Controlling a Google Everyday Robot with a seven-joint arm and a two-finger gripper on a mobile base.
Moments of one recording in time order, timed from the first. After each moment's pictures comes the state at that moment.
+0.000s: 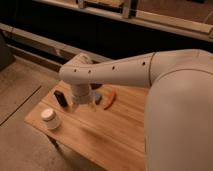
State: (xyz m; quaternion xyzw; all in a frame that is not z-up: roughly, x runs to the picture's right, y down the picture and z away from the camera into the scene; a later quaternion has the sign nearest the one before) arm -0.104 0.102 0.703 -0.26 0.23 0.64 0.68
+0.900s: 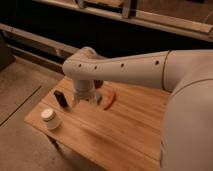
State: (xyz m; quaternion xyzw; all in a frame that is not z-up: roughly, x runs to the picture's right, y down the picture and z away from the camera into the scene) arm -0.108 0.063 0.672 -0.27 0.16 0.63 0.71
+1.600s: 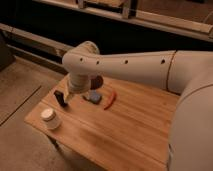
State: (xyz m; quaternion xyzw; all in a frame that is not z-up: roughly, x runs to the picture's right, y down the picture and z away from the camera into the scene) arm -0.136 0.040 0.677 -0.31 0.07 0.58 0.75
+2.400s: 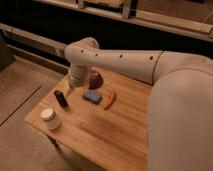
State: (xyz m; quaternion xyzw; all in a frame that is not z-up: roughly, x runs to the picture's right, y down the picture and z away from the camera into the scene) arm -0.152 0.018 0.708 -0.34 0.06 0.52 0.78
